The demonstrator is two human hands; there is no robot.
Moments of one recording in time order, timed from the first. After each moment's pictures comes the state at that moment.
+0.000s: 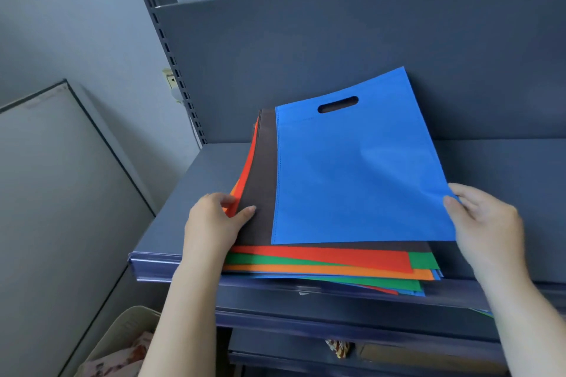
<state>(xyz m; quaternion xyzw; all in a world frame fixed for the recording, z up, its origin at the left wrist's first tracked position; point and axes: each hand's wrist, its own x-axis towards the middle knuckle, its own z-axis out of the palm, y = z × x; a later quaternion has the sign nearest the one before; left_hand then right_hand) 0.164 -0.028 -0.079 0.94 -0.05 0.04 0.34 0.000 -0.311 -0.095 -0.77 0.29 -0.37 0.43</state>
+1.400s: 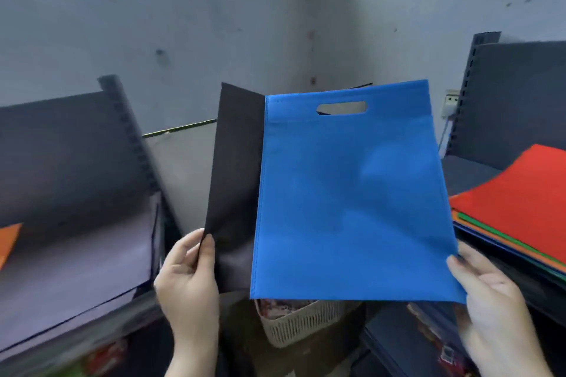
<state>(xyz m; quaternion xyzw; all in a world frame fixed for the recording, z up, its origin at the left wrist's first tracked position) -0.180 0.205 -0.065 0.59 0.26 0.56 0.52 -0.067 -0.059 -0.071 -0.51 -0.01 0.02 0.86</state>
